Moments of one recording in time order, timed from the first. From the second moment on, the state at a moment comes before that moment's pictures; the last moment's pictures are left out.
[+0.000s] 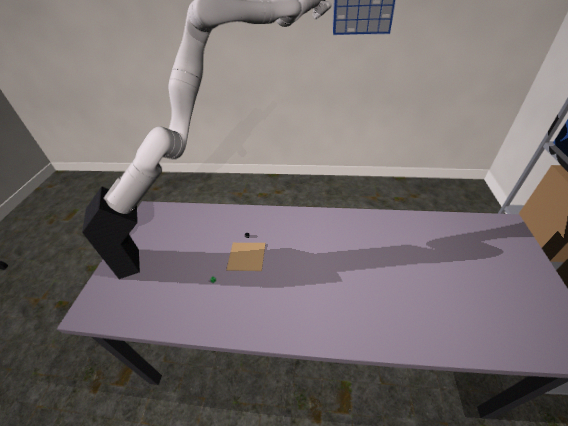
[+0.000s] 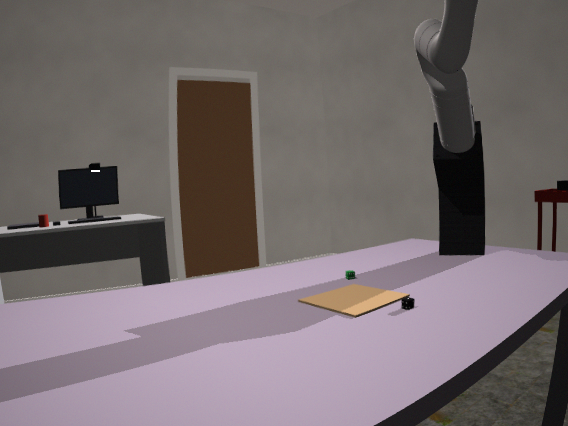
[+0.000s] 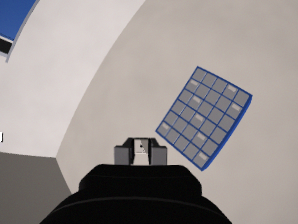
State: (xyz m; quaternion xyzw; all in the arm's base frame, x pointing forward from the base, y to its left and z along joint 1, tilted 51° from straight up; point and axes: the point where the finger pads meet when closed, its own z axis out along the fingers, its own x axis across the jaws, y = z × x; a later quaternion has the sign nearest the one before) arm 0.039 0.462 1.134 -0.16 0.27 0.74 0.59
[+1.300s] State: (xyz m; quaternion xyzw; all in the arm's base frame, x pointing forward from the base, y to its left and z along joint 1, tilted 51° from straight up) arm -0.459 0.304 1.165 -0.30 0.00 0.85 0.44
